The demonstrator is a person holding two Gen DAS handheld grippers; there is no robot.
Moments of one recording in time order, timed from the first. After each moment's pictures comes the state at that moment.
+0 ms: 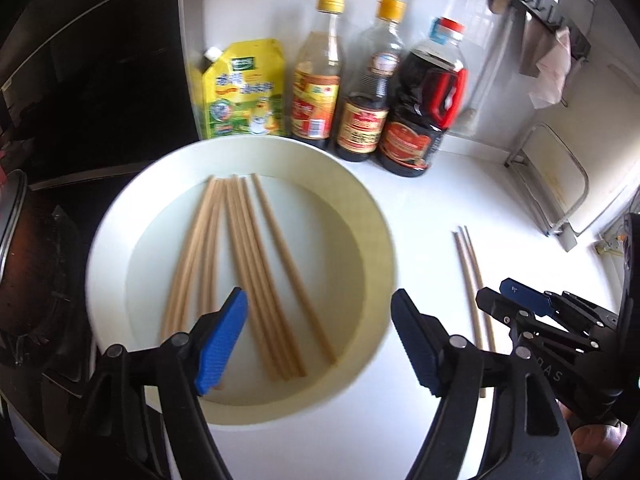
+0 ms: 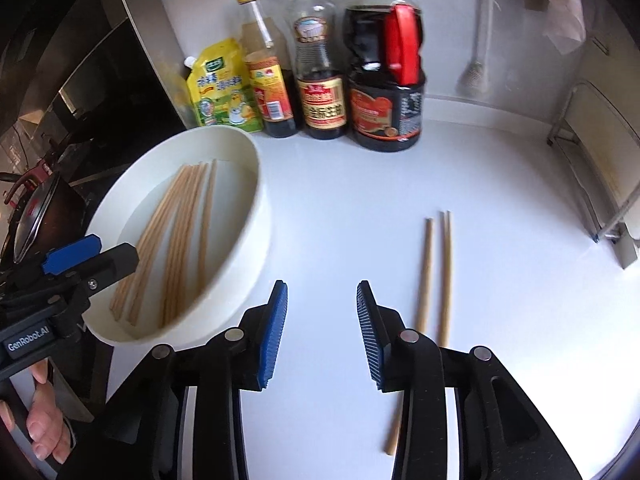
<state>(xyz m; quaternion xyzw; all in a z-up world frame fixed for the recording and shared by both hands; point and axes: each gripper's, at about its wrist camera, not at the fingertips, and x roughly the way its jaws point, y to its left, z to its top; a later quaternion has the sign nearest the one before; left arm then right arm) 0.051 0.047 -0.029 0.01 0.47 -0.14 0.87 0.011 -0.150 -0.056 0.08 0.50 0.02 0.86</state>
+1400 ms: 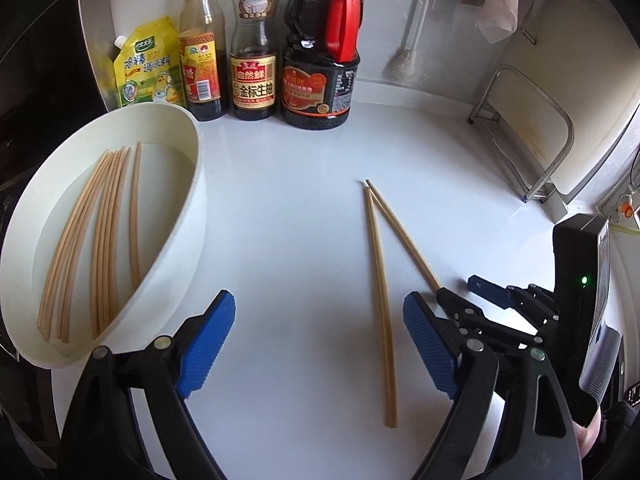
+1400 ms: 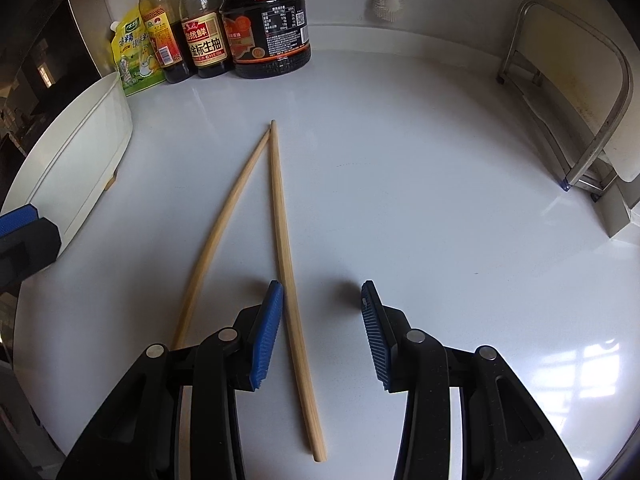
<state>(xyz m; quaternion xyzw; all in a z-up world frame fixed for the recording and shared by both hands) 0.016 -0.095 -0.081 0.03 0.49 -0.15 0.86 -0.004 -0.268 -0.150 0.03 0.52 0.01 0.85</state>
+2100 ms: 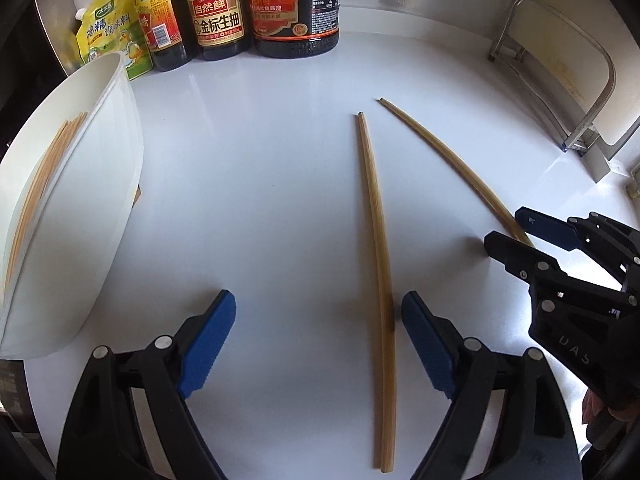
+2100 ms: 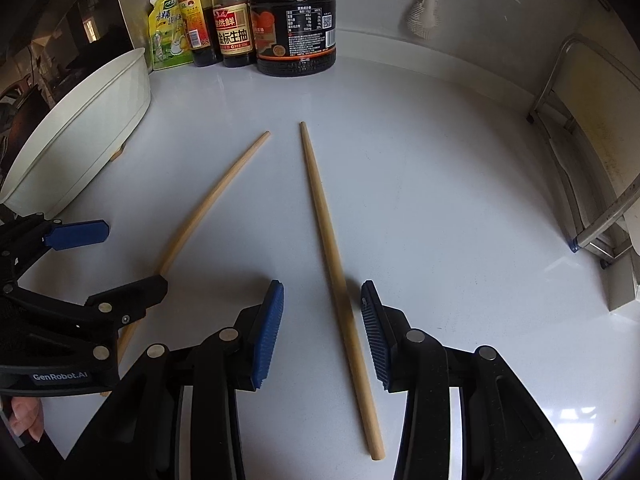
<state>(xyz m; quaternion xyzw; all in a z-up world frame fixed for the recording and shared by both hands) 0.026 -0.139 -0.150 0.07 0.54 -0.12 0.83 0.009 -0.286 -0.151 -0.04 0.51 0.09 0.85</state>
